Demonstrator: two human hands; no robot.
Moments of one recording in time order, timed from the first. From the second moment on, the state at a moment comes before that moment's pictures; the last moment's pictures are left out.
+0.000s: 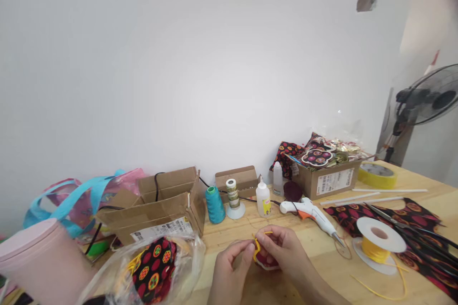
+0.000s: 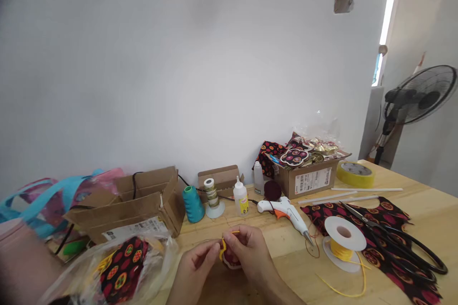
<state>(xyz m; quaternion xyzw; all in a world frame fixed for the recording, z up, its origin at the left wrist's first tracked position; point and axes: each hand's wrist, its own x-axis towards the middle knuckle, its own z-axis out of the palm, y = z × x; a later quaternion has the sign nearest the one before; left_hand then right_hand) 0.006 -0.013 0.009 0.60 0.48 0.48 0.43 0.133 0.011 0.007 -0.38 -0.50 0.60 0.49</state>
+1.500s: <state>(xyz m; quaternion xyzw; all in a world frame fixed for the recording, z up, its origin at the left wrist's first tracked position) -0.003 -0.010 -0.003 0.49 0.46 0.52 0.52 0.143 0.002 0.012 -0.35 -0.73 0.25 0.53</state>
